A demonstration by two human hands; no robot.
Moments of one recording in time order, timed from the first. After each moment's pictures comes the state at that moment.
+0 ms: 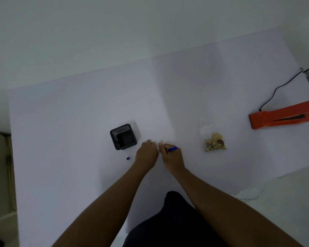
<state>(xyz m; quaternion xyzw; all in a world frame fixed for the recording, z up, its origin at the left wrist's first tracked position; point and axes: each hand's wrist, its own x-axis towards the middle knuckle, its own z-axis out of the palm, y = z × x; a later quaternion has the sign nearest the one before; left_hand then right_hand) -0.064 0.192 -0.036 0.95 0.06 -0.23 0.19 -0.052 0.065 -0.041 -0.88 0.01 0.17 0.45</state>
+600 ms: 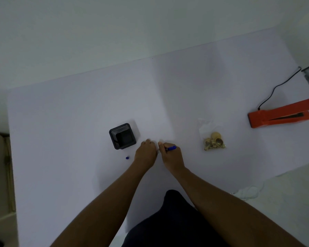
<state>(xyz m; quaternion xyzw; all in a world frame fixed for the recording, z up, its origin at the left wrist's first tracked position) -0.064 0.192 -0.036 0.95 0.06 -0.22 0.19 -0.051 0.064 -0.045 -0.88 -0.01 0.16 0.45</state>
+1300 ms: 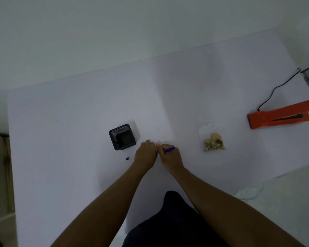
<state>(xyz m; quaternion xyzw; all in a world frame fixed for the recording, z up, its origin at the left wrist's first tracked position) -0.064 0.192 -0.038 0.96 0.05 -0.22 0.19 -0.052 0.065 -0.045 -0.87 -0.01 0.19 0.46</state>
